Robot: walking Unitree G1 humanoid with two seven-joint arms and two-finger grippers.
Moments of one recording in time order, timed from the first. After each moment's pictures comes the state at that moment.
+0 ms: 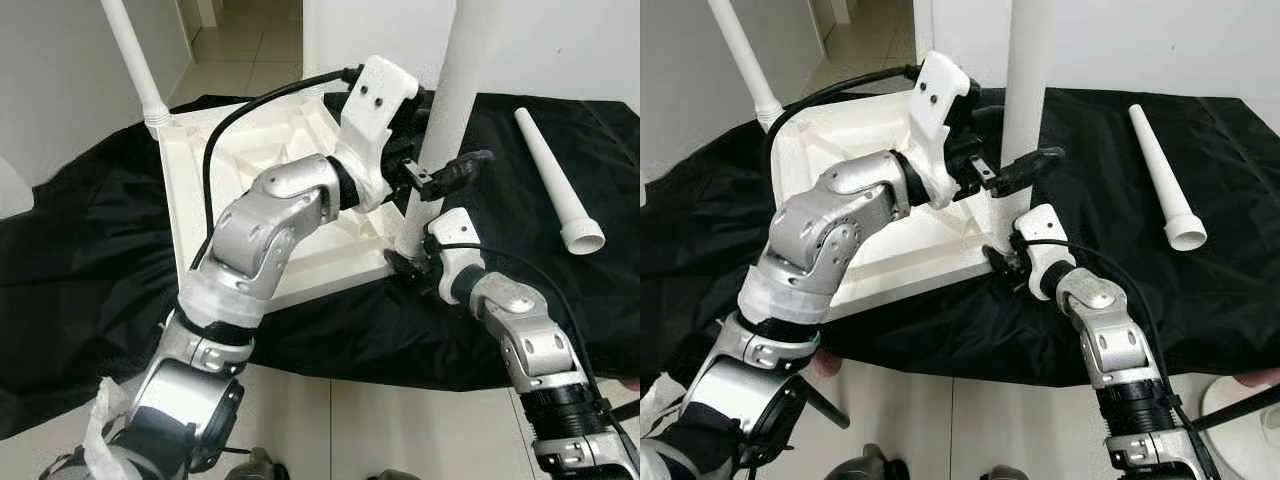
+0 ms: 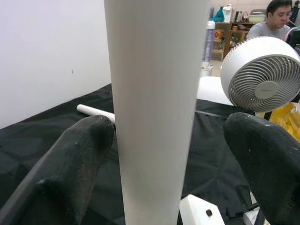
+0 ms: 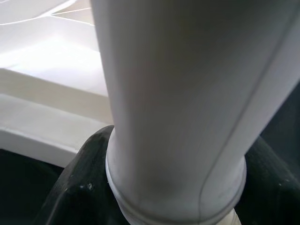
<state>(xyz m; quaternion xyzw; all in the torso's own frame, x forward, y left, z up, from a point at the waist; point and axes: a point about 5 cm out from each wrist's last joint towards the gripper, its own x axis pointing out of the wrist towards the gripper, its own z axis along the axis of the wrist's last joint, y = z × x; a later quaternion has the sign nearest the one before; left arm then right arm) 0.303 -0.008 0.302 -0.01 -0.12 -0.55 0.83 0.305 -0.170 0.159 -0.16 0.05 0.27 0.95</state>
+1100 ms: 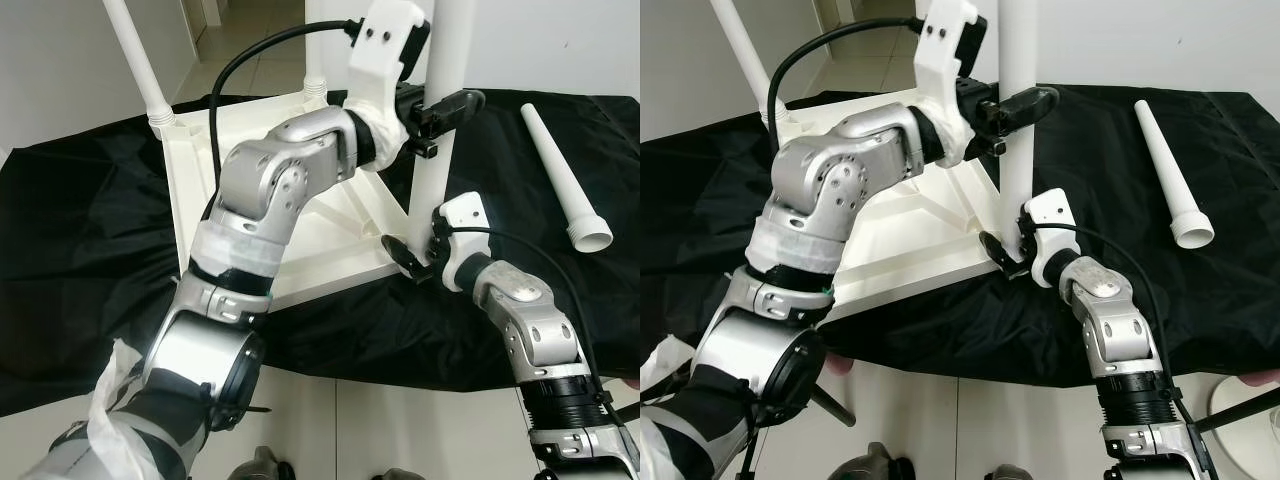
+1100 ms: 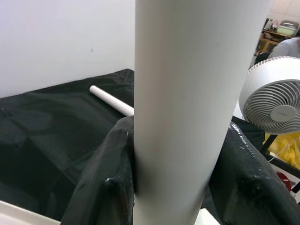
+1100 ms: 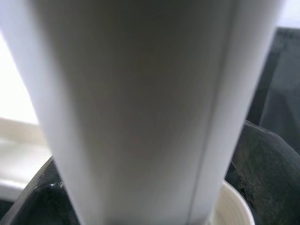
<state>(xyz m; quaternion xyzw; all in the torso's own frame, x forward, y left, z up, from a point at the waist) 0.323 -0.015 0.331 -0.08 -0.05 -0.51 0.85 0.313 -0.168 0.176 -0.11 0.02 0.23 0.97</state>
